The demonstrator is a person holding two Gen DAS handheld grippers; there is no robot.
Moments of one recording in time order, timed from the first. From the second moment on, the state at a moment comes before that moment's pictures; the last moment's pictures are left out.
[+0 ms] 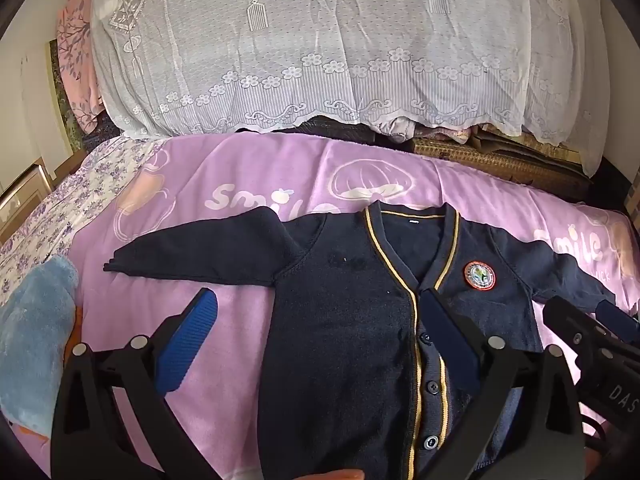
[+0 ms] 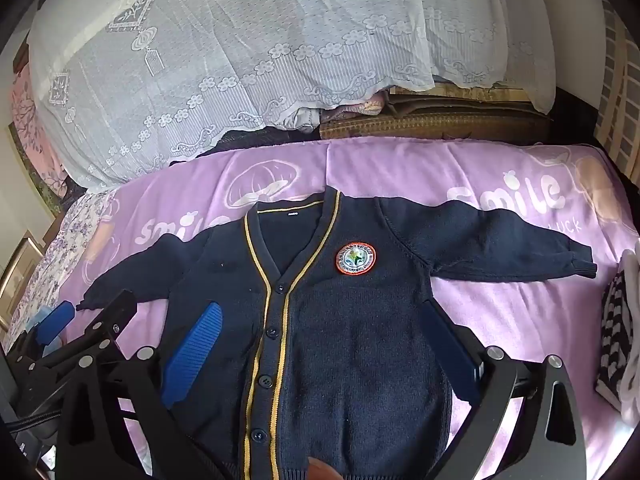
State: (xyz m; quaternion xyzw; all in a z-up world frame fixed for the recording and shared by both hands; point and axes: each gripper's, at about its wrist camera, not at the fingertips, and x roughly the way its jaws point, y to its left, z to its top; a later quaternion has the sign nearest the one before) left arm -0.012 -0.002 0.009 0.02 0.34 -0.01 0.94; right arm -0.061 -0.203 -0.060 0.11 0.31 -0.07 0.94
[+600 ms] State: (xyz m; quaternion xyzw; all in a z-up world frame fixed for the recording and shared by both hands) left arm -0.012 -0.002 0.008 0.02 0.34 -0.01 0.94; right arm -0.061 -0.202 -0.058 0.11 0.31 -0.07 0.94
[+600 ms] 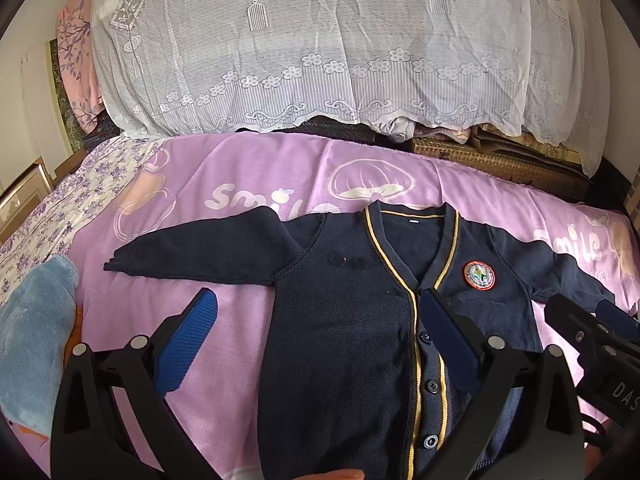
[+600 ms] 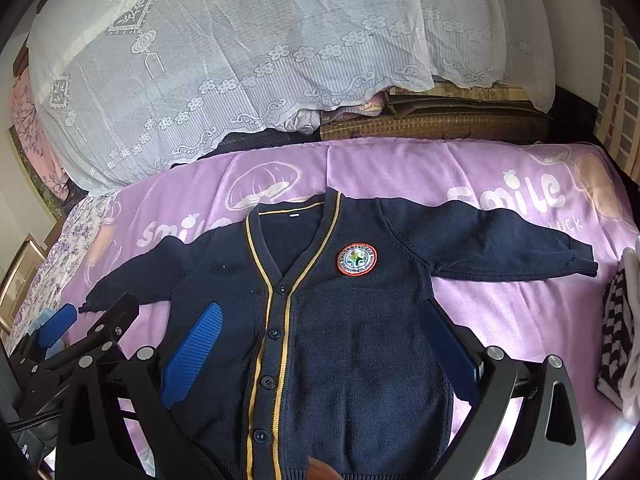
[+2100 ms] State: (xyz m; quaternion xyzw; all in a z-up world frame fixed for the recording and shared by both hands) left arm -0.014 -0.002 0.008 0.02 0.34 -0.01 0.94; right arm -0.063 -0.204 -0.059 0.11 0.31 -0.07 0.94
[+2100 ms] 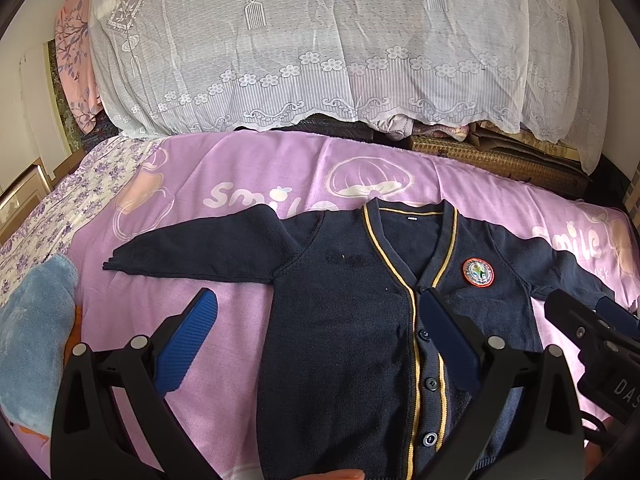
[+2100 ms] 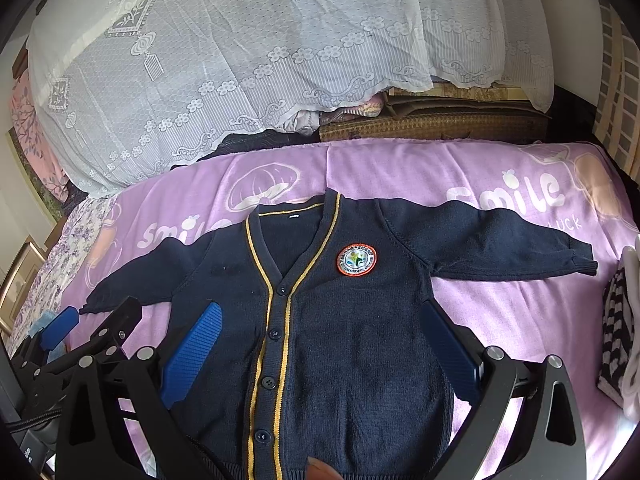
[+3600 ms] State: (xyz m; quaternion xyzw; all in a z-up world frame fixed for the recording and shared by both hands) left arm -0.005 -0.001 -0.087 0.03 0.44 -0.02 0.90; right arm -0.054 -0.241 -0.138 0.10 0.38 -0.11 0.91
